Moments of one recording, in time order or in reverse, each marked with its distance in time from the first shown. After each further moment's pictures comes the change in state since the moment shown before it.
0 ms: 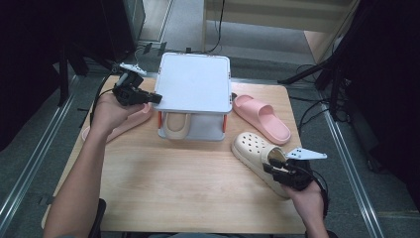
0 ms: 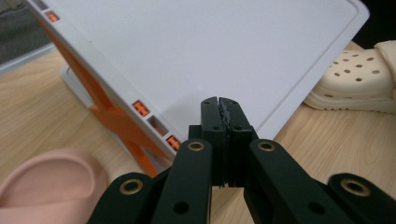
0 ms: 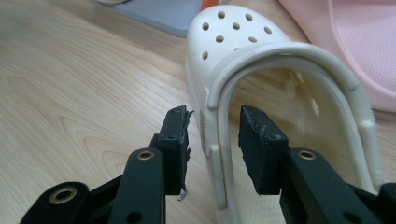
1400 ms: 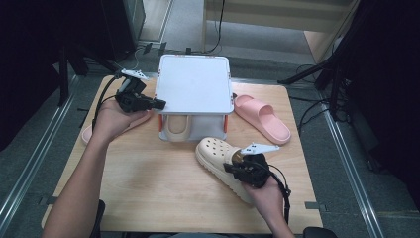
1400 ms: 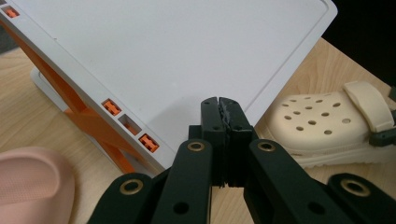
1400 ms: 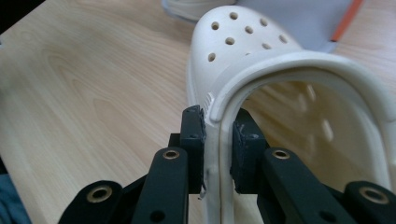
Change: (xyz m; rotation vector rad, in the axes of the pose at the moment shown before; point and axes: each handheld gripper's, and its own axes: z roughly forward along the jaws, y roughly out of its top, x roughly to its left) left arm -0.017 -0.008 0.000 -0.013 -0.036 -0.018; right arm 0.090 0.040 0.055 0.061 0.151 -0.003
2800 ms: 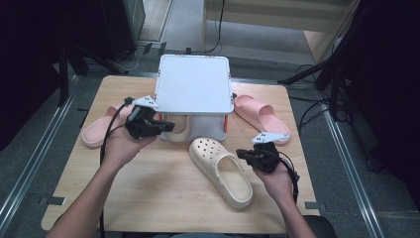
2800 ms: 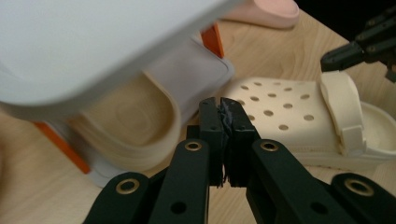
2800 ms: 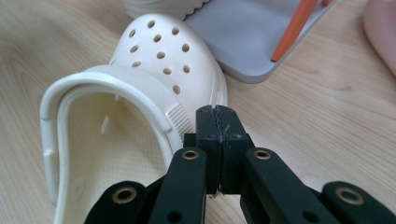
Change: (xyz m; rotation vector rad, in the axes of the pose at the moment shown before) left arm -0.058 -0.050 0.029 -0.010 0.005 0.017; right arm -0.055 0.011 0.001 -0.012 -0.032 -0.108
